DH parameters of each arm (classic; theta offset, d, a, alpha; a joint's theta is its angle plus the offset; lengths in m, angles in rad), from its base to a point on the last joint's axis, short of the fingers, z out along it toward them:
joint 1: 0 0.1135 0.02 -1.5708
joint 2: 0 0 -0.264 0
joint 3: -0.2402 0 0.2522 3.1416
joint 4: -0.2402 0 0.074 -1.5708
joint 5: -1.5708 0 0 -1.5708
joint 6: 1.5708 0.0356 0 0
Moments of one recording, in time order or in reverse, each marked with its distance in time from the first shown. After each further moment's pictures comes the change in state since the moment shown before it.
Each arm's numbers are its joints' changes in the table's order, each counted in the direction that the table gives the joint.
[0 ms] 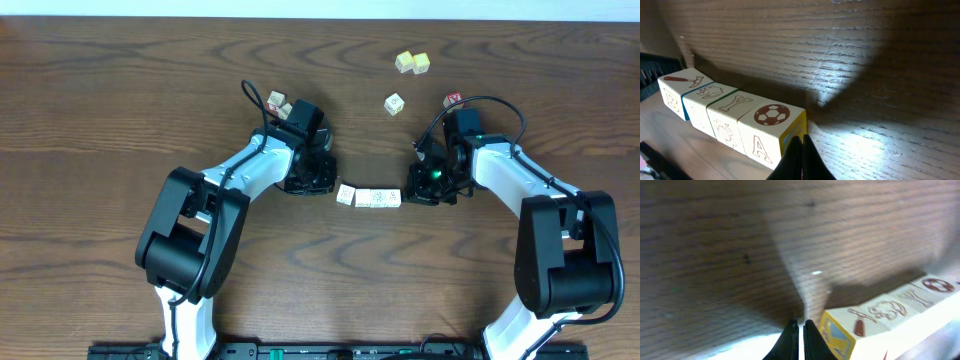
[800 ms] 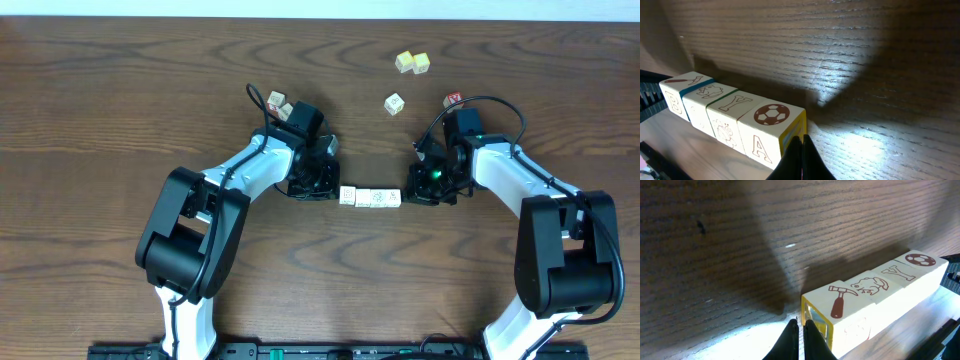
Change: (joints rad) left arm 0.000 0.000 0.000 -0.042 -0.096 0.027; right arm 0.000 0.000 0.000 -0.001 0.000 0.000
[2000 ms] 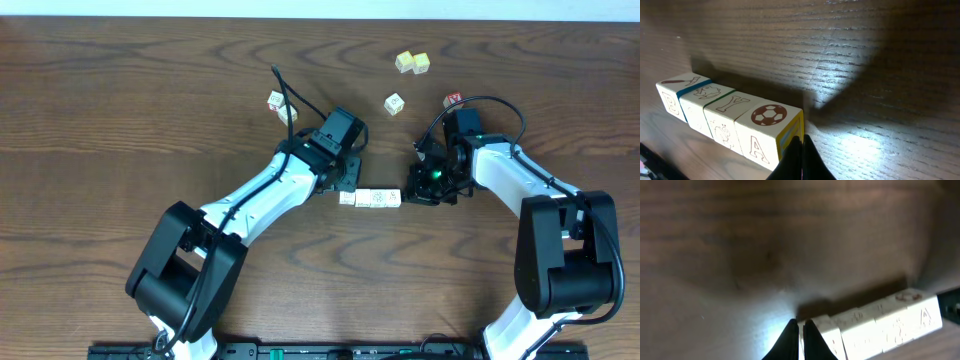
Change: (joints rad) left arm -0.175 -0.150 0.000 0.103 0.500 0.006; right arm 0.000 0.000 0.000 0.000 -0.010 0.000
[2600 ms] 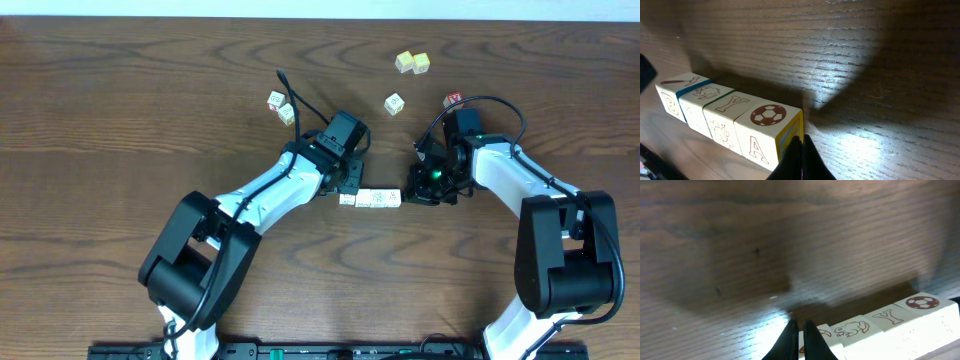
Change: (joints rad) left arm -0.008 0.063 0.000 0.024 -0.042 -0.018; right arm 0.000 0.000 0.000 0.000 -0.002 0.000
